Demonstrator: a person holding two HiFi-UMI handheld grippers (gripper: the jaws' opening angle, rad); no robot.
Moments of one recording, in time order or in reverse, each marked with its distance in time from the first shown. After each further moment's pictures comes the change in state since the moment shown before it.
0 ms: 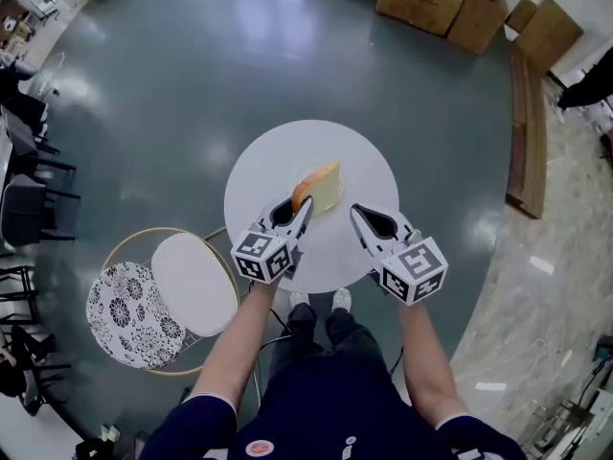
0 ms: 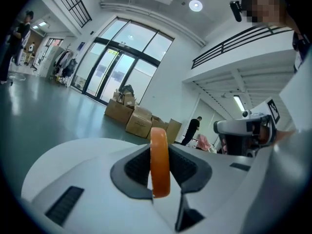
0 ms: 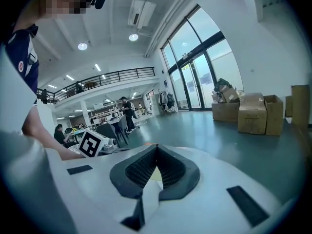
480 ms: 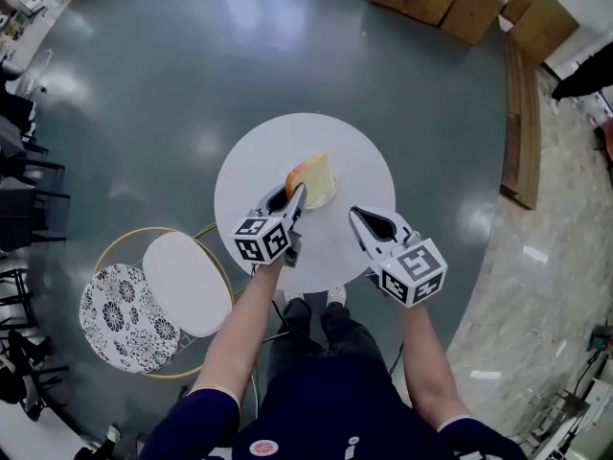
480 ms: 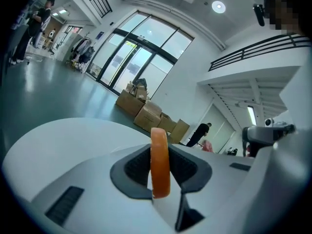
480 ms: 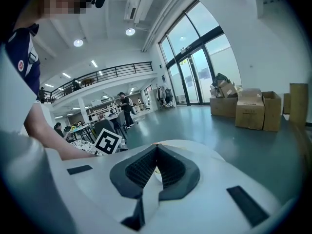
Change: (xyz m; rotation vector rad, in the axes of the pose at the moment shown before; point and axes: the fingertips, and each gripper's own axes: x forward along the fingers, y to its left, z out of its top) left arm 0.034 0.046 -0.034 -0.190 0.032 0.079; right arm 0.003 -0.009 -0.022 0.018 0.064 -0.017
